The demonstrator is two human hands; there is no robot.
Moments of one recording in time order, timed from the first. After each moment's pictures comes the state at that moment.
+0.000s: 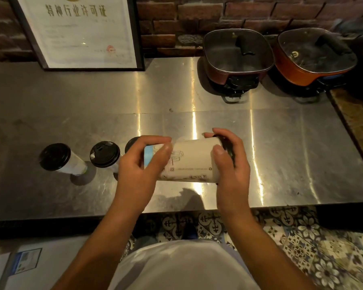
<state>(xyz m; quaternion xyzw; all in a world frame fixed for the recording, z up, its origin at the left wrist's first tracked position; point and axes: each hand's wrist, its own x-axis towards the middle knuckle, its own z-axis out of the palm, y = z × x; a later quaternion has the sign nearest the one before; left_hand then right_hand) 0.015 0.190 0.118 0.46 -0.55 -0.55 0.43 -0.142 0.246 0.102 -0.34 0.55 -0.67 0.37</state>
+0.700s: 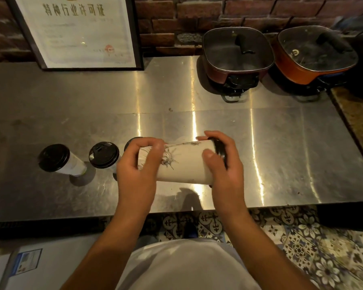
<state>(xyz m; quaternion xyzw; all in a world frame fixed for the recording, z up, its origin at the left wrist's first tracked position) 0.005 0.193 0.112 0.51 -0.51 -0.49 0.49 -0.140 0.243 0.103 -0.36 0.57 -0.63 0.39</state>
